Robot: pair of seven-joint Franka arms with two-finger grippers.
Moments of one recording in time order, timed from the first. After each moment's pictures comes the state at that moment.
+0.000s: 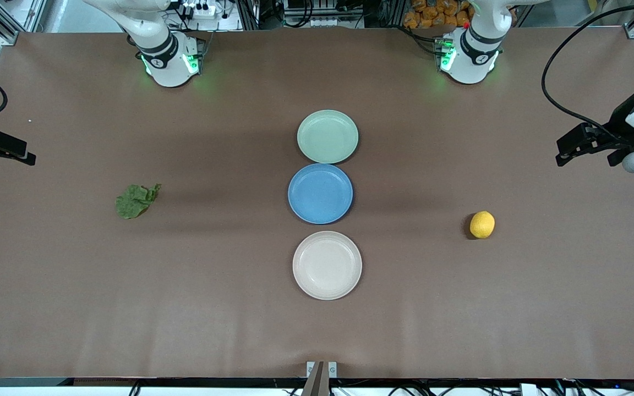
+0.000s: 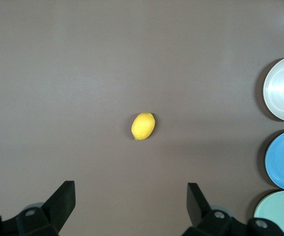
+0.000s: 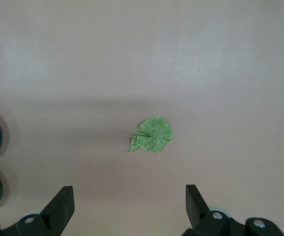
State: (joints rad) left arm 0.02 0.06 -0.12 -1.50 0.01 1.63 -0.09; right arm -0.12 0.14 0.00 -1.42 0.06 1.48 -0.15
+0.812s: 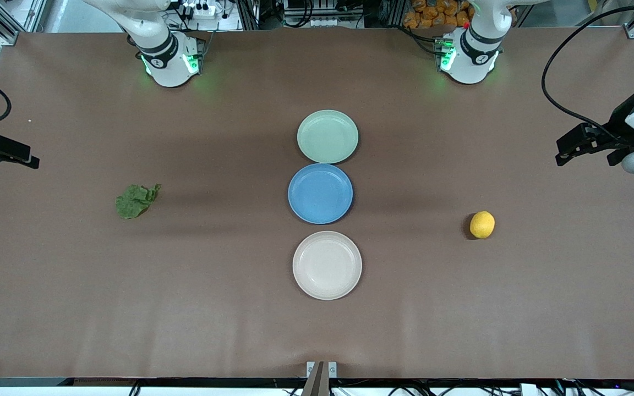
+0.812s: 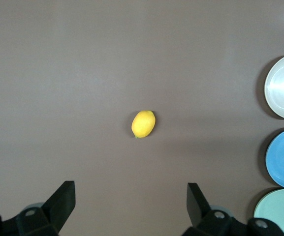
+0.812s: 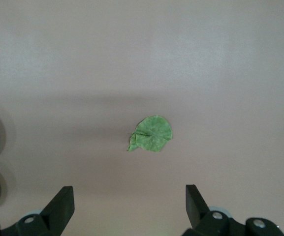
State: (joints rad) left arm 0.02 0.06 -0.12 -1.51 0.01 1.62 -0.09; right arm -0.13 0.17 0.00 -1.43 0.06 1.49 -0.15
